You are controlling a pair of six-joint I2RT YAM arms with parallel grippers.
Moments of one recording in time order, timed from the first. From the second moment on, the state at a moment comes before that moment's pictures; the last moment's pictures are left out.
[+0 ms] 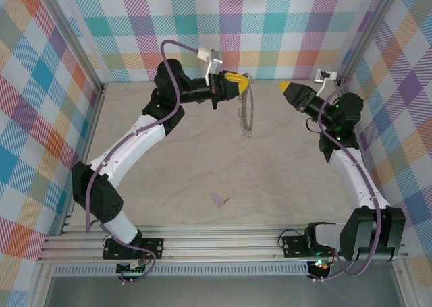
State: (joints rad) left arm -0.57 1.64 1.61 0.26 0.90 -0.31; right arm 0.00 1.23 0.96 0.51 -0.87 1.00
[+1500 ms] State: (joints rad) left arm -0.57 1.61 1.57 0.72 0.75 -0.56; right arm 0.00 1.32 0.80 0.61 -0.87 1.04
